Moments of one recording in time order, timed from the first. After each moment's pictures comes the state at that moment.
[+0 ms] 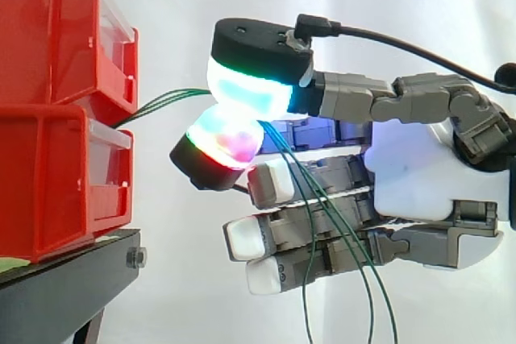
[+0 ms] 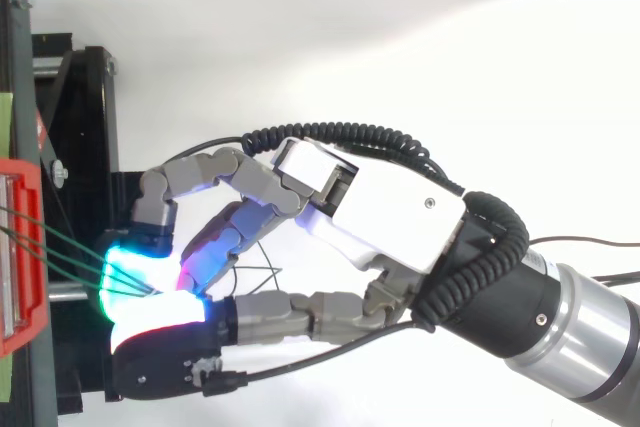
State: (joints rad) arm 0.33 -2.37 -1.11 -2.66 -0.76 -0.16
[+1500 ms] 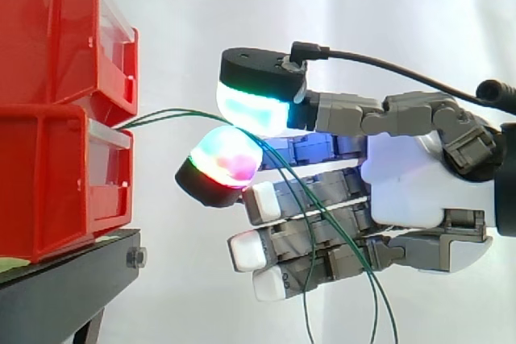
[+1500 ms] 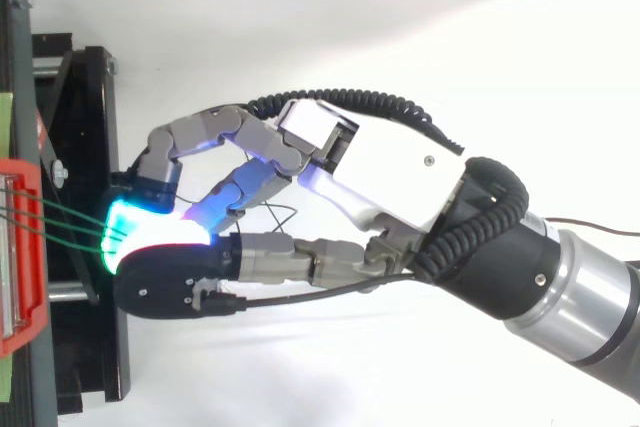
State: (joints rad) arm 0.31 -2.37 -1.11 -2.70 -0.78 -0.14
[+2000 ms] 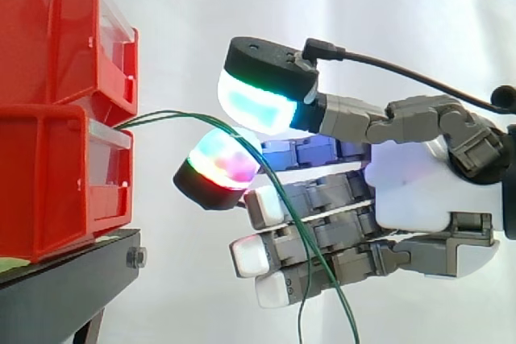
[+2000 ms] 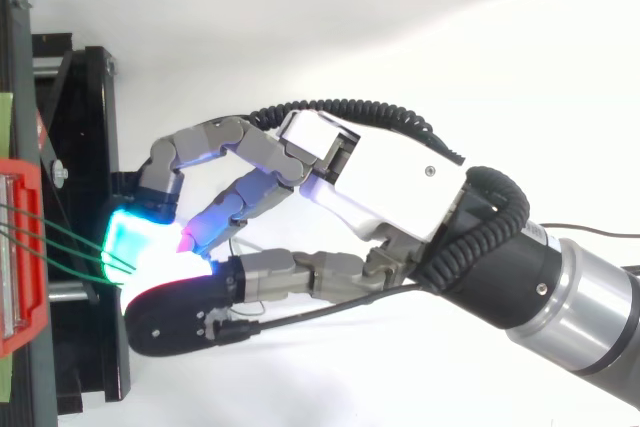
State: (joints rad) arm 0.31 -2.37 -1.11 -2.71 -0.77 -0.13
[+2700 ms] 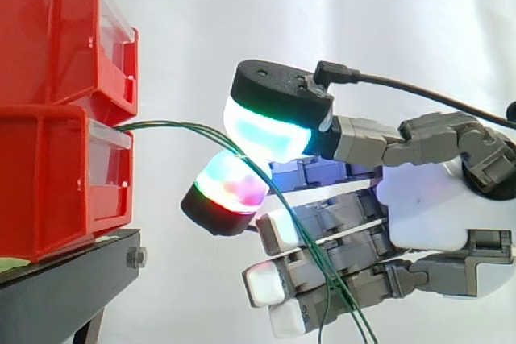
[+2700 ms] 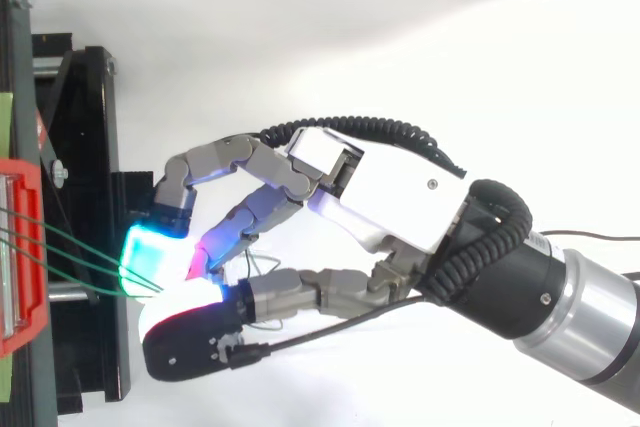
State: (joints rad) arm 0.33 -2.37 -1.11 -2.77 -0.77 -0.08
